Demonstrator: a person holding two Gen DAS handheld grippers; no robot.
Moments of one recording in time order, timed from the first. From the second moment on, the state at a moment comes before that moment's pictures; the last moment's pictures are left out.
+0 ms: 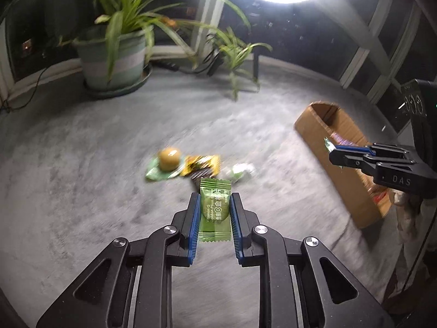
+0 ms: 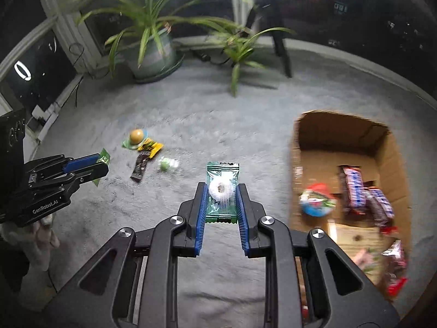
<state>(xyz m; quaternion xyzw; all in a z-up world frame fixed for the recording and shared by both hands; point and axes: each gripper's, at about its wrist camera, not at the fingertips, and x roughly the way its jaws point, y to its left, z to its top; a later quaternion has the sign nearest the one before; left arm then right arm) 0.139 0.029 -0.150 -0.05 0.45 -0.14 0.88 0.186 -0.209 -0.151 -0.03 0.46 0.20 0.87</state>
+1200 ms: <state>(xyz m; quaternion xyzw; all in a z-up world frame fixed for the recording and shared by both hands) 0.233 -0.202 -0.137 -0.06 0.43 -0.23 0.87 0.221 -0.374 -0.155 0.01 0.46 0.15 0.88</state>
